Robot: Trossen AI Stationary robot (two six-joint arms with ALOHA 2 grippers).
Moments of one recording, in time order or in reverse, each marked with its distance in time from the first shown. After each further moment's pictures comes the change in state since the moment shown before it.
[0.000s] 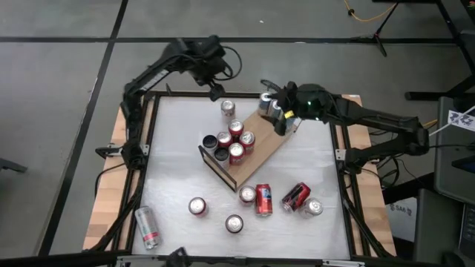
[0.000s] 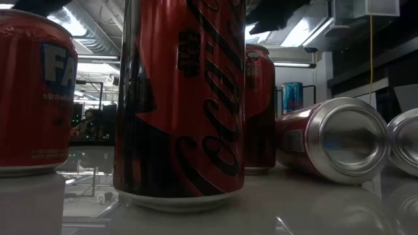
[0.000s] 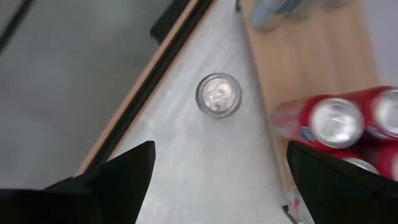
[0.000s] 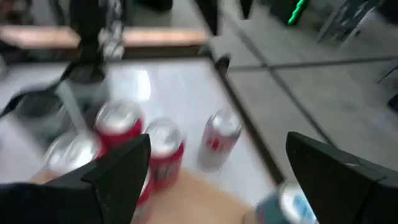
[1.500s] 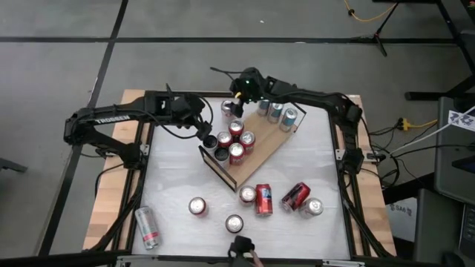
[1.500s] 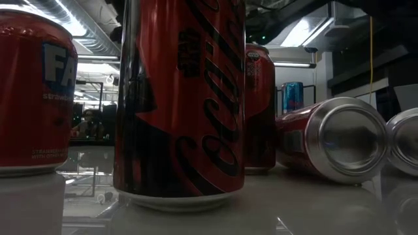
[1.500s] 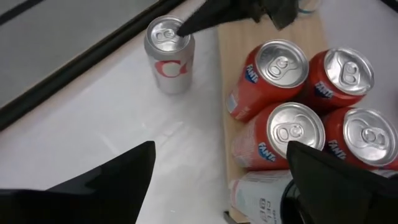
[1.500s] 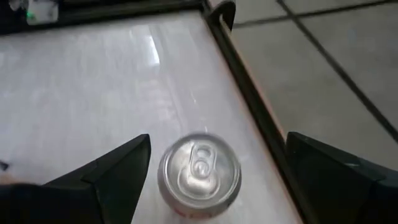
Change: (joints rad) left arm -0.342 -0.660 -1.084 0.646 -0.223 -0.513; right arm -0.203 0.753 0.441 0.106 -0.212 -0.026
